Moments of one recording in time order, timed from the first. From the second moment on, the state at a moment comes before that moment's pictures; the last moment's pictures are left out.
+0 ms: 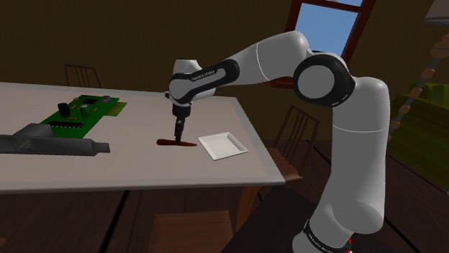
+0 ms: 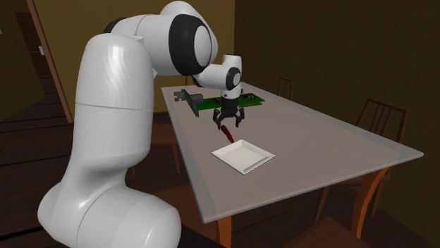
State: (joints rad) arm 0.15 0.33 -0.02 -1.75 0.07 2.14 -0.70
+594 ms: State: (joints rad) arm 0.15 0.40 -0.02 -1.76 0.08 2.21 -0.71
